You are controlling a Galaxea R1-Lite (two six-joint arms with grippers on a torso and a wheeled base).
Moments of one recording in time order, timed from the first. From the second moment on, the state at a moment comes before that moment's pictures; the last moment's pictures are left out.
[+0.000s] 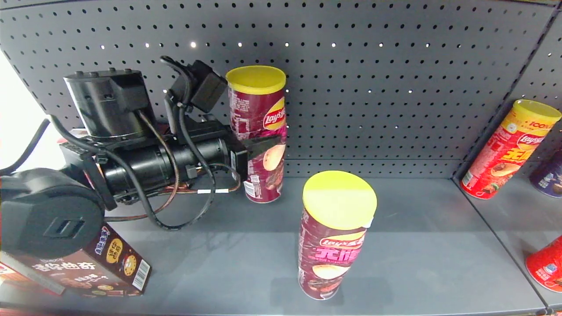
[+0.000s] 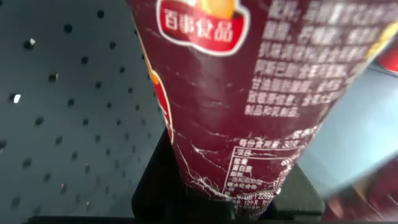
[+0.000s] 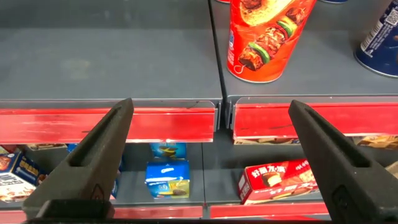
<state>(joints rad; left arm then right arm) -0.47 1.69 -0.99 -0.69 -0.42 0.15 0.00 0.01 0.00 0.00 -0.05 -0.01</state>
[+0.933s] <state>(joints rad) -0.50 1.87 -1.01 -0.87 -0.42 0.09 0.00 0.01 0.00 0.00 -0.05 -0.01</state>
